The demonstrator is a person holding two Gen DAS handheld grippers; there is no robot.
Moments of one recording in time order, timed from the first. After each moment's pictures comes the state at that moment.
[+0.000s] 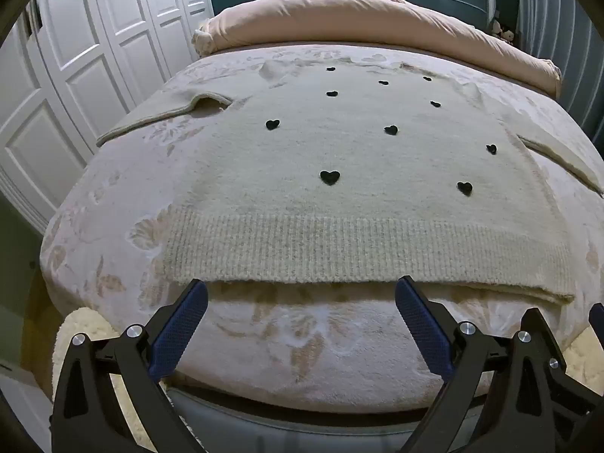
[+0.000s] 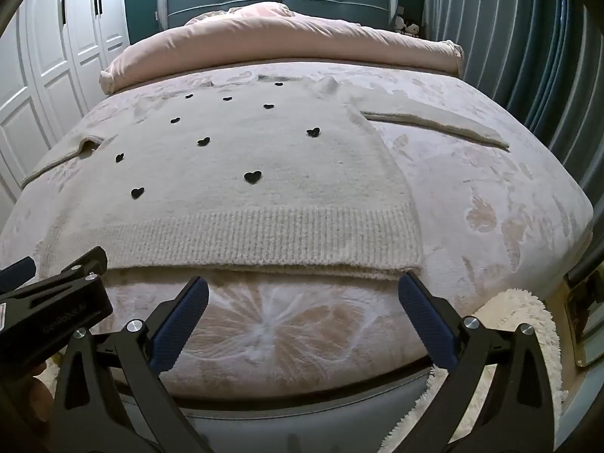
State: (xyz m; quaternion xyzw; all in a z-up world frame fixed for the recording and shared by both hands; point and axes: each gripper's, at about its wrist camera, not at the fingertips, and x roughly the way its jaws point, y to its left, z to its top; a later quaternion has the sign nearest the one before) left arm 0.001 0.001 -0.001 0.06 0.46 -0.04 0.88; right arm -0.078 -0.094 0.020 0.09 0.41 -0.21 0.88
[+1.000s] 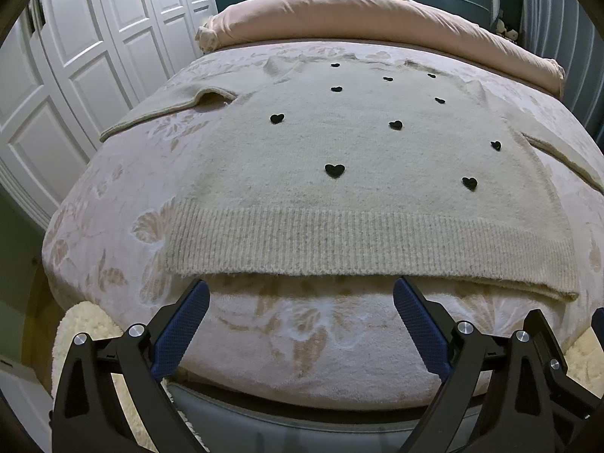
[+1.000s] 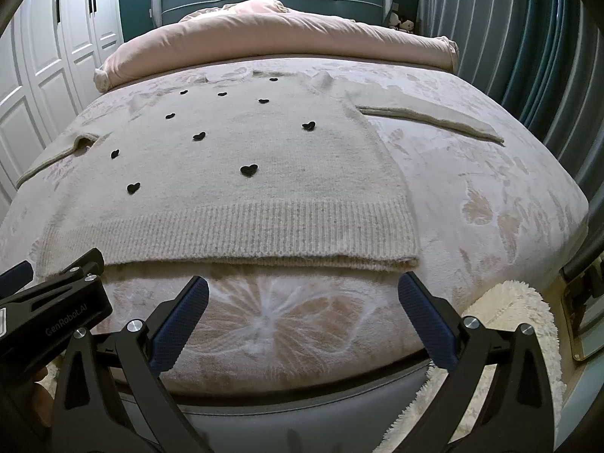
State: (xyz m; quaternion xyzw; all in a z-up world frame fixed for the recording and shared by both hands) left arm -0.004 0.006 -0.004 0.06 0.46 -0.03 0.88; right arm -0.080 -0.090 0.017 0.08 0.42 -0.23 0.88
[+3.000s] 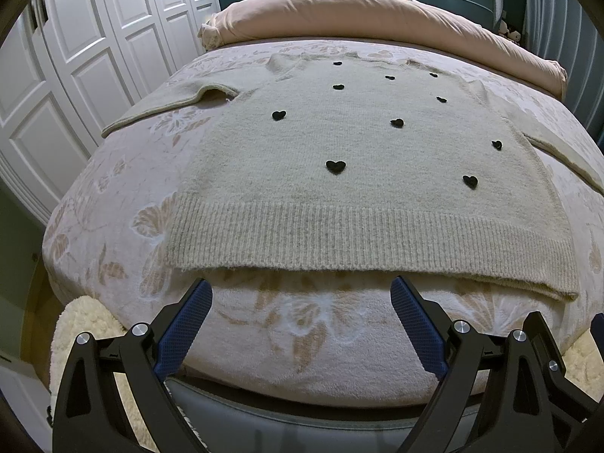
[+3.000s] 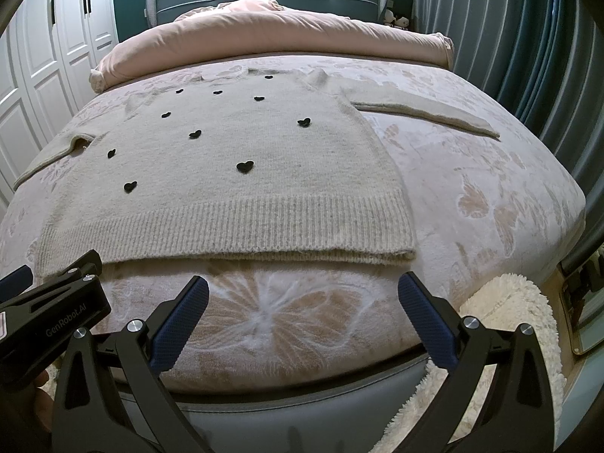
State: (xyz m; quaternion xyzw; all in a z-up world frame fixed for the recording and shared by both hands) left arm -0.005 0.007 -0.003 0.06 0.46 -0.03 0.88; right arm -0.083 -0.093 0.017 0.09 0.42 -0.23 0.87
